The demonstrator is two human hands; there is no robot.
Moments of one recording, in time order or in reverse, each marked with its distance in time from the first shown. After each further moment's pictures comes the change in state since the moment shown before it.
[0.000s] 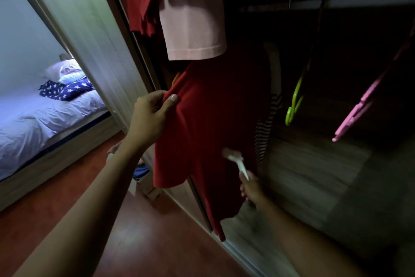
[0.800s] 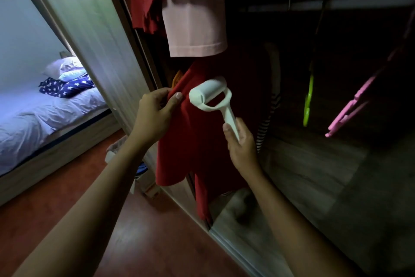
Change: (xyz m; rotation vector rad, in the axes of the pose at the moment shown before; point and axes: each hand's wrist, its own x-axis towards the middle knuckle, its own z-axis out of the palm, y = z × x) left_hand -0.012 0.015 0.001 -0.004 -0.006 0.011; right_hand -0.102 -0.179 -0.003 0.211 0.040 -0.778
